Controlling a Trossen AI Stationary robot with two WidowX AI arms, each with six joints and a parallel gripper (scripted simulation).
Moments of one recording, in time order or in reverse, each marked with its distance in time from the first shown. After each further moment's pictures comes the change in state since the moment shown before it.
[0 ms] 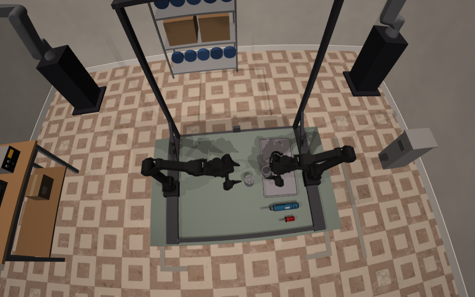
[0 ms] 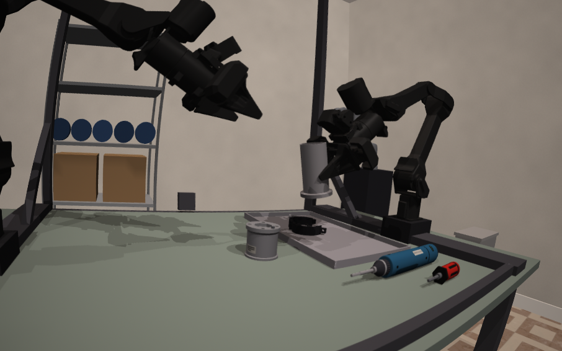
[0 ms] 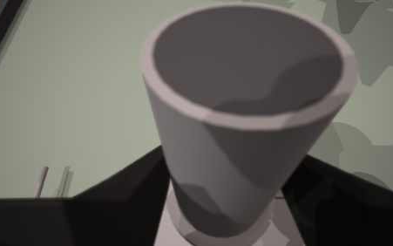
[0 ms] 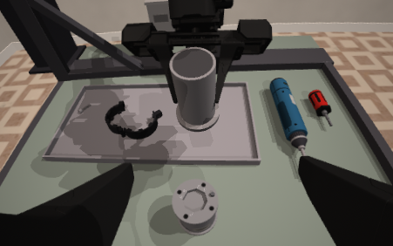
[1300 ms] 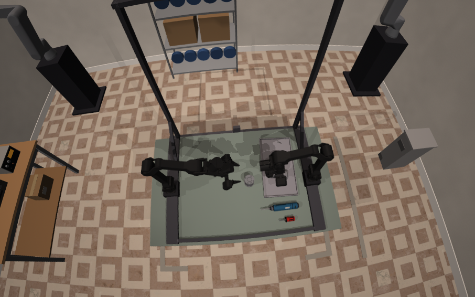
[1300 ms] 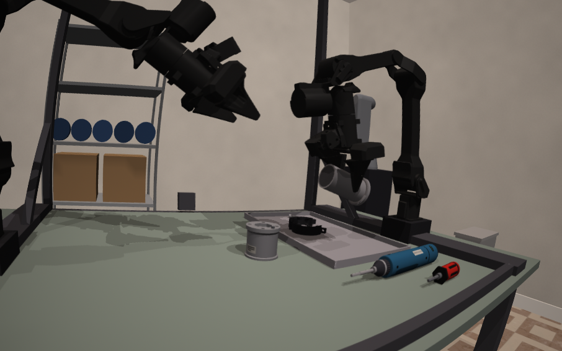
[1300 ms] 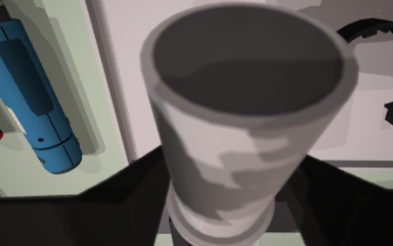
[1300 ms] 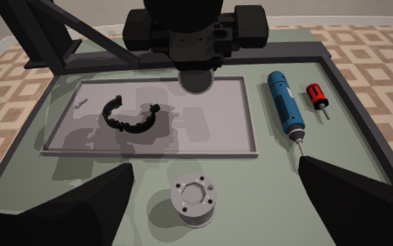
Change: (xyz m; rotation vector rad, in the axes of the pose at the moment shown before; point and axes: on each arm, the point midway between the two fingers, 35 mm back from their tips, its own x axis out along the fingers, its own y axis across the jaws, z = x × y) left arm -0.036 0.001 -0.048 -0.006 1.068 -0.001; right arm -0.001 0.001 -0.003 0.001 0.027 -0.012
